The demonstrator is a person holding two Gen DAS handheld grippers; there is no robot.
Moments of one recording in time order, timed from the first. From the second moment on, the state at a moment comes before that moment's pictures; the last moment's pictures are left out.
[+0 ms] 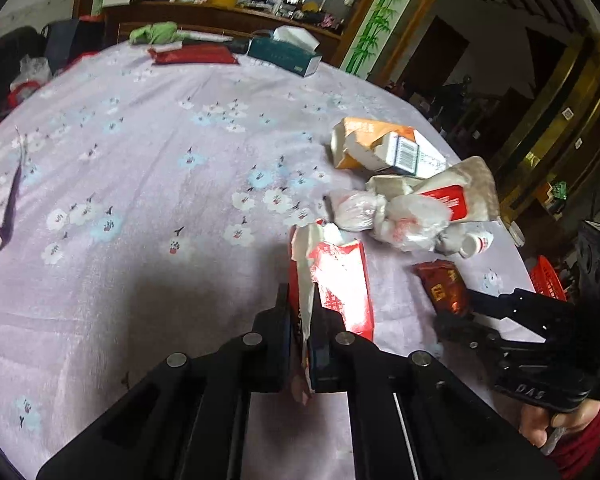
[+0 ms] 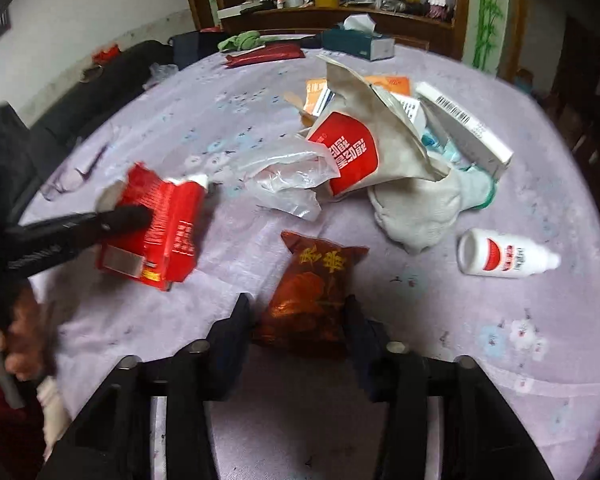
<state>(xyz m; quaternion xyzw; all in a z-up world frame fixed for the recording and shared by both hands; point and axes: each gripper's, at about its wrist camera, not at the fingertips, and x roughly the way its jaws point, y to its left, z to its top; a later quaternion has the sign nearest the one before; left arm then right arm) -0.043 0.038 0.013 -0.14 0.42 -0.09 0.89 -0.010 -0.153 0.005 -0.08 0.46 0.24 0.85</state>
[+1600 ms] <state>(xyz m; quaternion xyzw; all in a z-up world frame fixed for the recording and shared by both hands) -0.075 -0.070 0.056 -0.04 0.35 -0.13 0.93 -0.084 -0.239 0.046 0.05 0.38 0.14 0.91</state>
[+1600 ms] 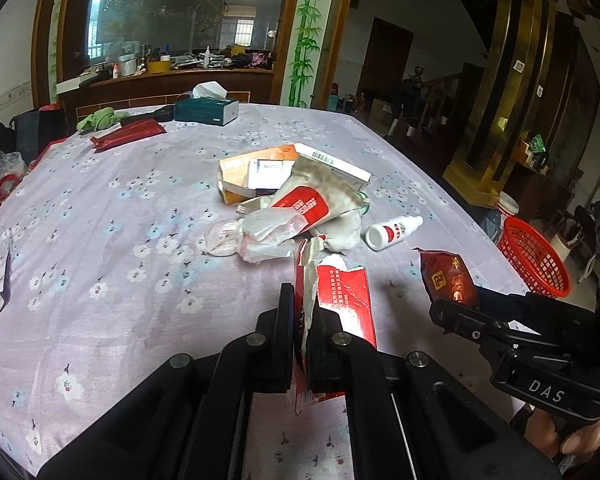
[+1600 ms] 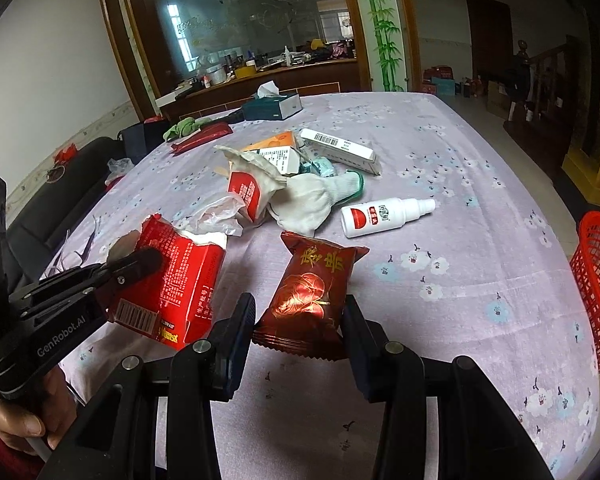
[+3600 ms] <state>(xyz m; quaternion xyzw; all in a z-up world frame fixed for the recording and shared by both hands) -0.048 -0.251 0.078 0.01 0.38 -0.29 0.88 -0.110 -0.466 0.087 0.24 0.32 0.00 0.92</state>
